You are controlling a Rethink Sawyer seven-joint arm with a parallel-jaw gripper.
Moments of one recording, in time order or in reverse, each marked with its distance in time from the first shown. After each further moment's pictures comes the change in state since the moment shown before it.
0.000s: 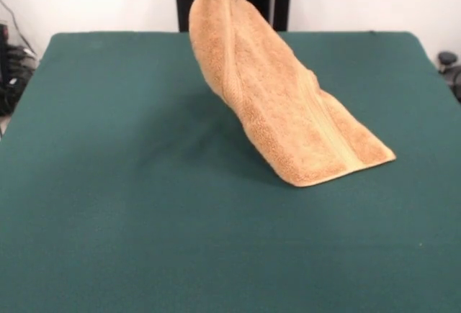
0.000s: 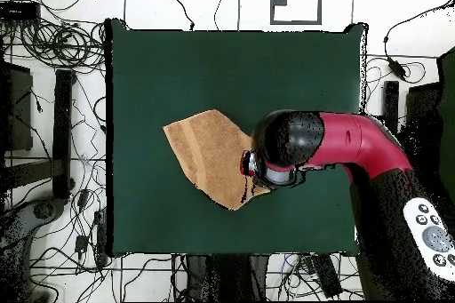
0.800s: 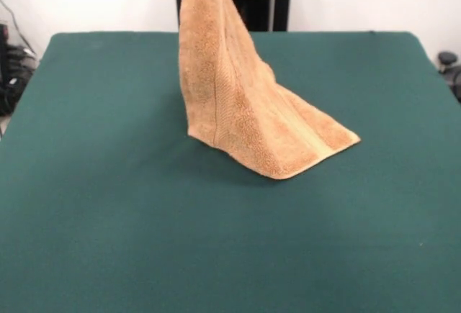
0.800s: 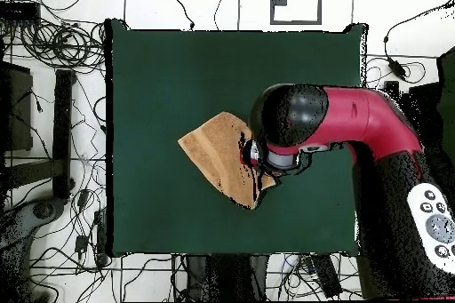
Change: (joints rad) arm 0.040 0.002 0.004 -0.135 -0.009 0.179 0.000
